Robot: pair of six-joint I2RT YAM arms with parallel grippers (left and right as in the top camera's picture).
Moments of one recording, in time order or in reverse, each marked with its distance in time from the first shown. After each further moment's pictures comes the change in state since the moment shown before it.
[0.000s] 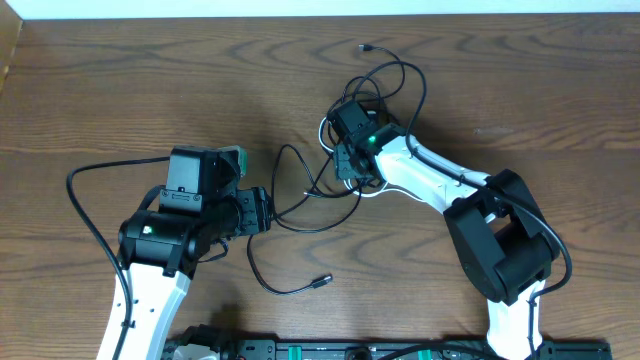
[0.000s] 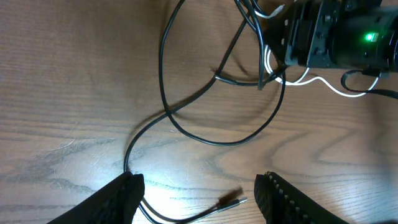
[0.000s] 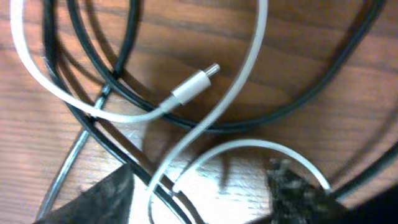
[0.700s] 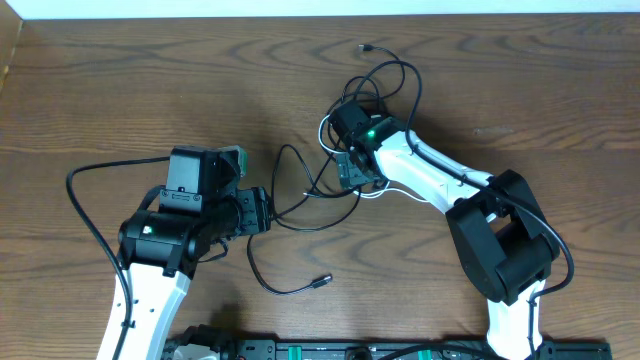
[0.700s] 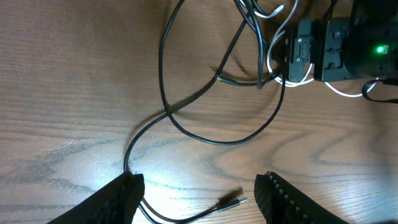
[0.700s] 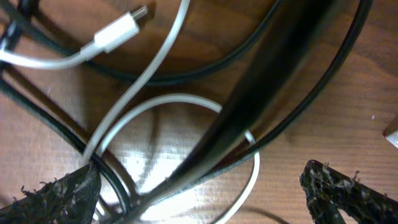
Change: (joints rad) left arm 0.000 0.000 0.000 0.000 0.000 0.000; right arm -0.001 0.000 0.045 -0.199 0.111 -0.089
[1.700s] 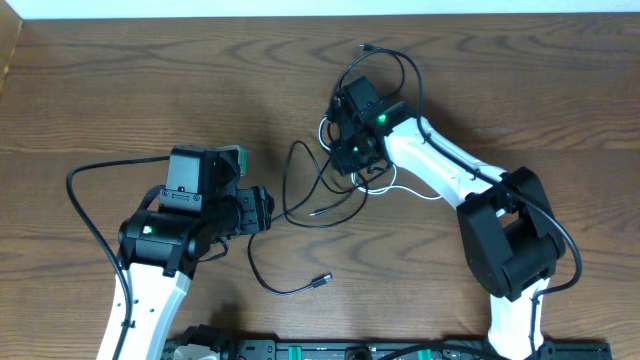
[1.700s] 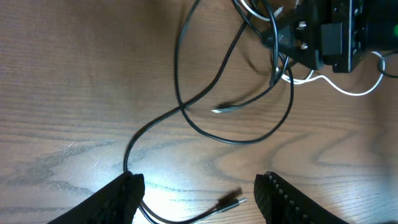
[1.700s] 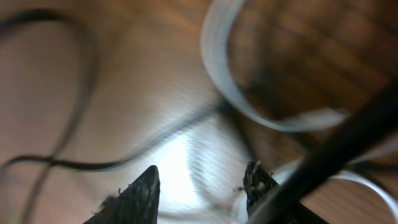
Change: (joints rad) left arm 0.000 0.000 0.000 0.007 0.000 0.000; right arm -0.046 0.000 0.076 0.106 -0.487 -0.350
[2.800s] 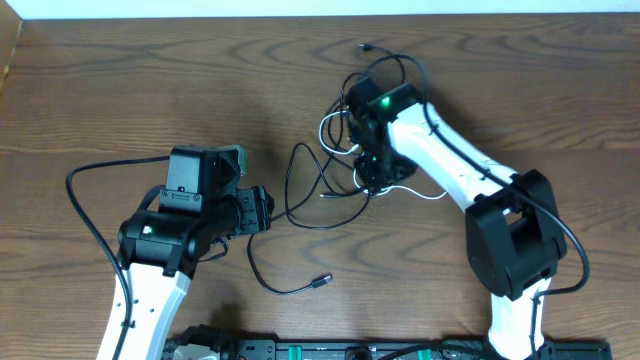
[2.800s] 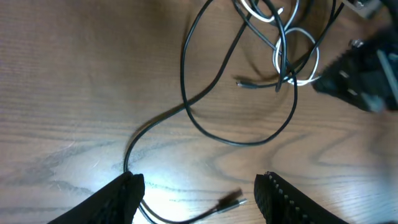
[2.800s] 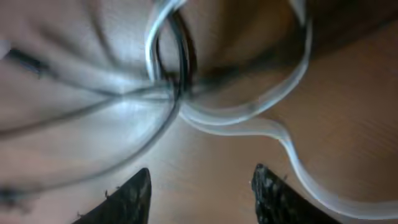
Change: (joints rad) left arm 0.000 0.000 0.000 0.000 0.000 0.000; right arm -0.017 -0.001 0.105 -0.503 0.248 -0.085
